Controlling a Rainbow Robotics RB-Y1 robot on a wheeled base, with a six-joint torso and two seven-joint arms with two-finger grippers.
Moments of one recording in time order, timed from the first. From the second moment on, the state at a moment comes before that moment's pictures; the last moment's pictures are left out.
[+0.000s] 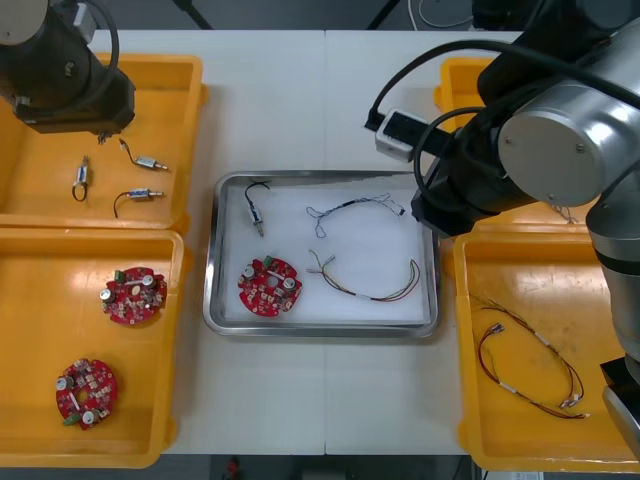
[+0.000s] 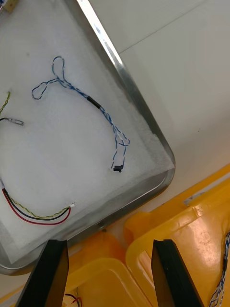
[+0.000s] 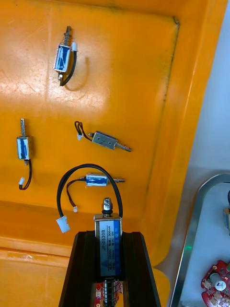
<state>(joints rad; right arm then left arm) -0.65 -0.42 0.21 -2.13 -0.53 1.92 1.90 -0.84 0.64 -0.03 -1.72 0.54 1.91 -1.09</state>
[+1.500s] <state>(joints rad) -0.09 -0.55 -0.42 -2.36 -0.62 1.92 1.37 -0.83 0.47 -0.59 -1.73 0.53 1.62 -0.72</state>
